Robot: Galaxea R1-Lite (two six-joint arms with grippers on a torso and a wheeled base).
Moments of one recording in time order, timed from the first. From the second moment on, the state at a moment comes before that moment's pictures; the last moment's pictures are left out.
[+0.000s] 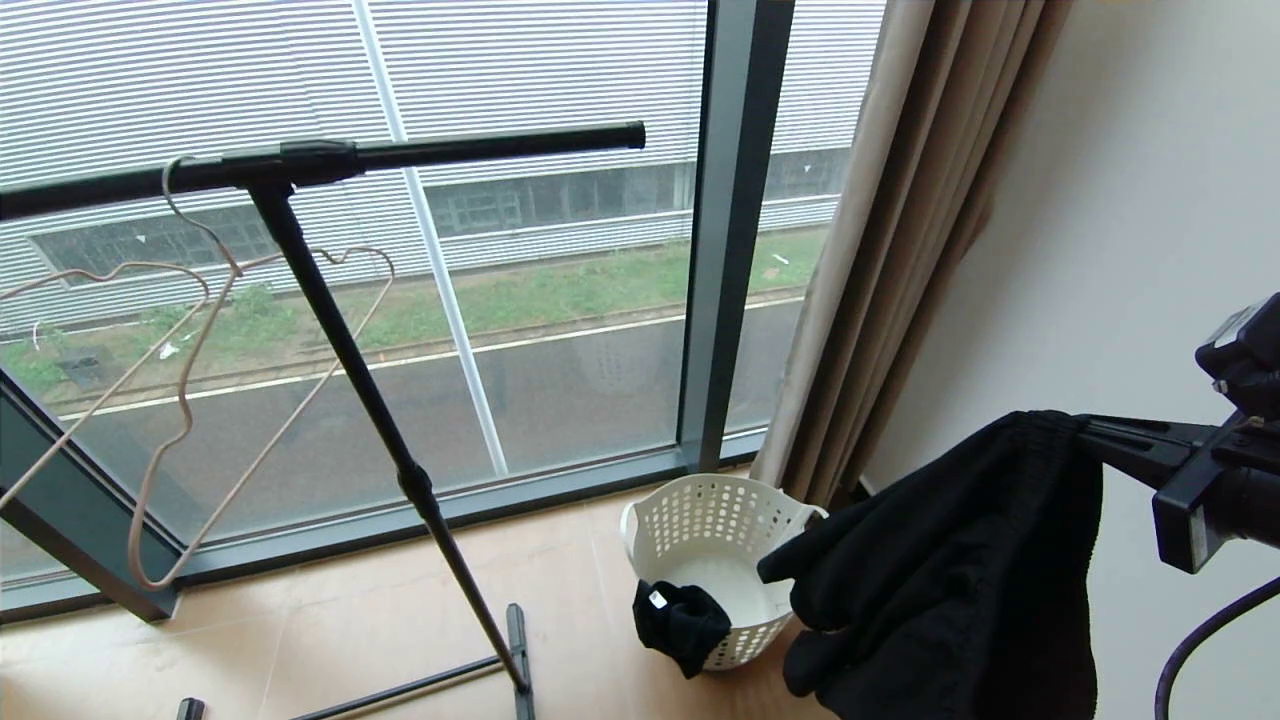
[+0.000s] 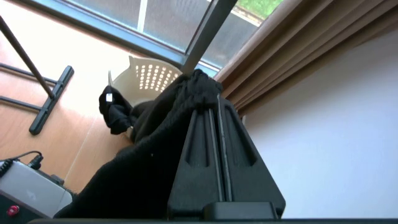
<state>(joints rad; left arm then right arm) -0.01 0.00 0.00 0.00 -0.05 0.03 0.19 1.18 -0.62 -0.22 0.09 -0.42</state>
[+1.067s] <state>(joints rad) -0.01 0.00 0.00 0.00 -0.05 0.03 0.19 1.18 -0.62 -0.22 0.09 -0.42</state>
